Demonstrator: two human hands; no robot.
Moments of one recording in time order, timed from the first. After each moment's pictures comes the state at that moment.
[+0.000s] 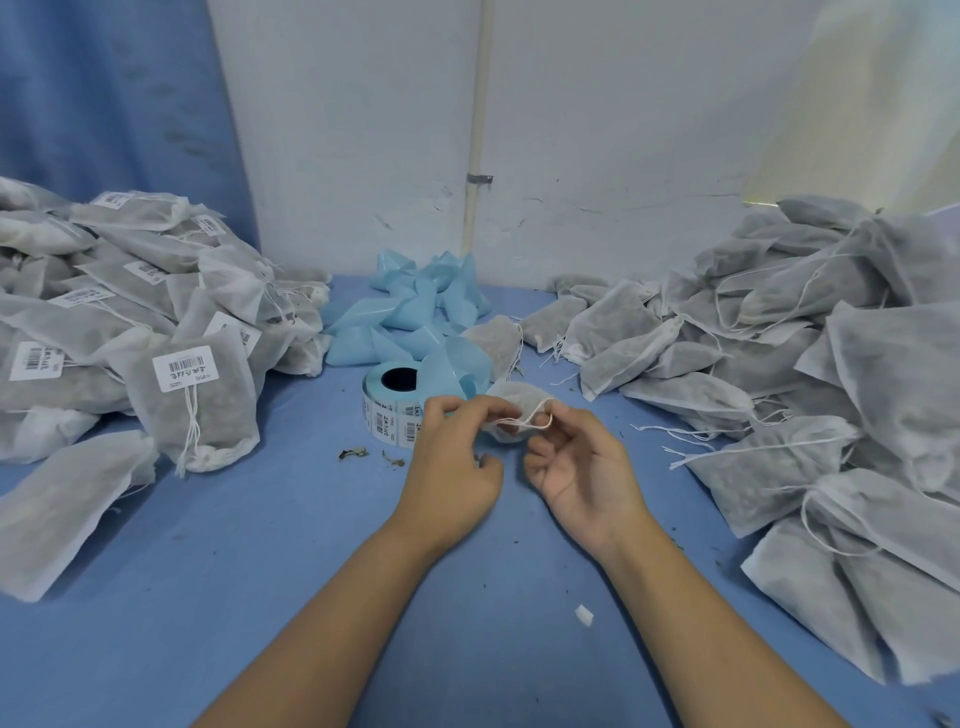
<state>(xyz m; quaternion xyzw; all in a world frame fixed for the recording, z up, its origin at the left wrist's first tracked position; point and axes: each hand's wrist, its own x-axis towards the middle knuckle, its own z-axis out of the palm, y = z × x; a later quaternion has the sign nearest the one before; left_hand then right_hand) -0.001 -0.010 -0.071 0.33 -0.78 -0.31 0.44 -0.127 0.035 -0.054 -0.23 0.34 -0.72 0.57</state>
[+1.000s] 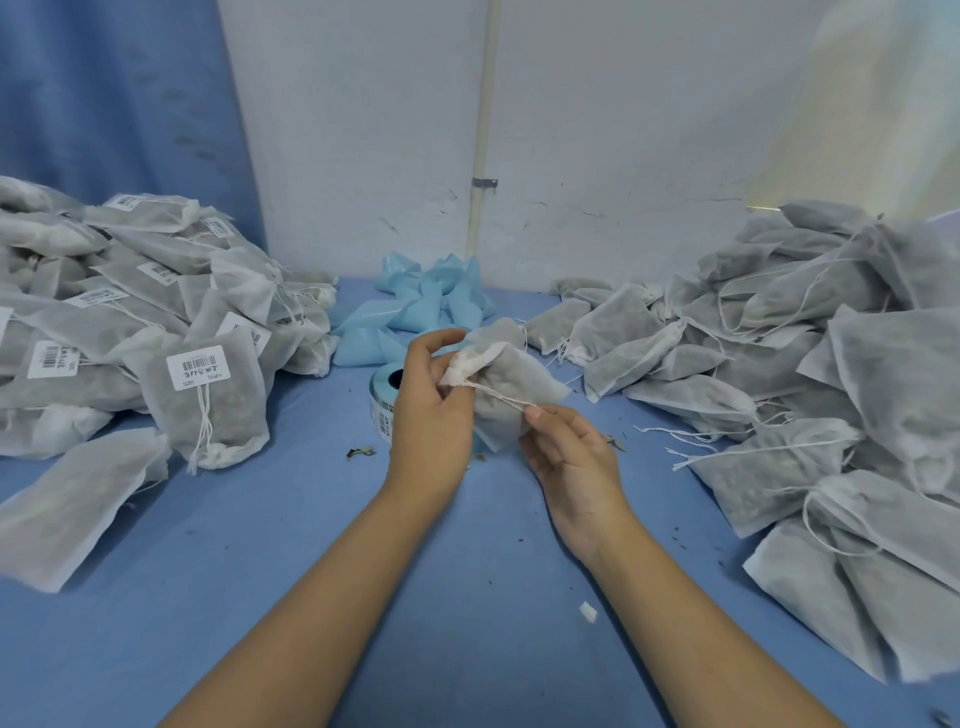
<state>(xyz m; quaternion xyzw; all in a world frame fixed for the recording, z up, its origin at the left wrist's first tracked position) 0.001 -0.014 -0.033 0.32 -0.57 -0.46 0.60 -0.112 0.032 -0.061 -0.27 0.41 -0.74 0.46</state>
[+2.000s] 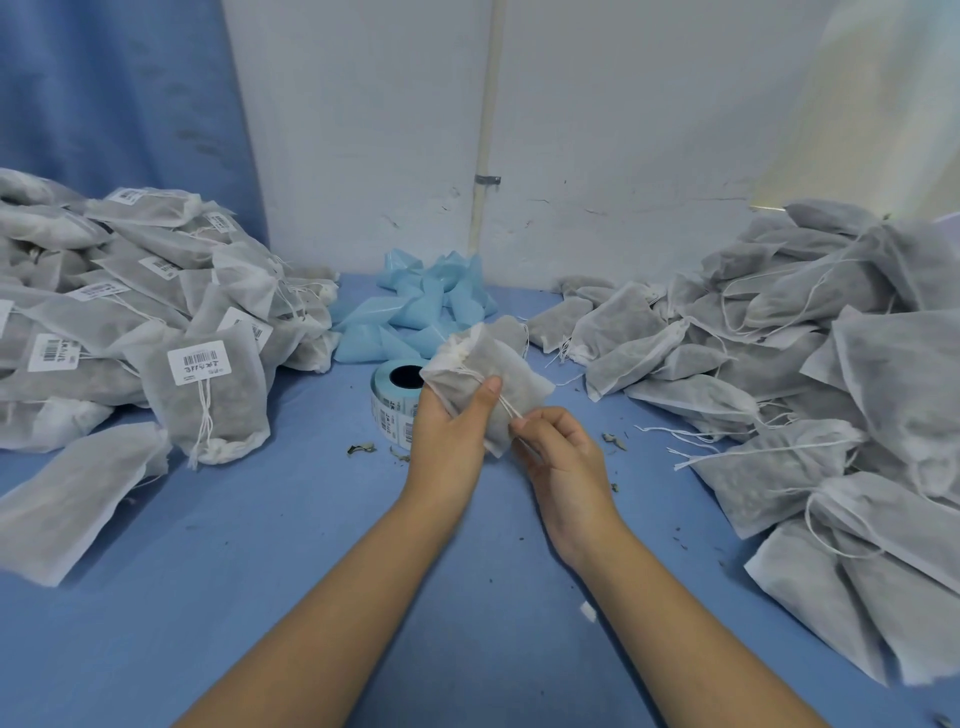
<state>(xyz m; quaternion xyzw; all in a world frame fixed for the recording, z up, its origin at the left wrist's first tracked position) -0.012 -0.009 -0.046 0.33 -0.48 -0.58 0.57 -0.102 0.032 -0.064 -0.31 0.43 -0.73 0.44</state>
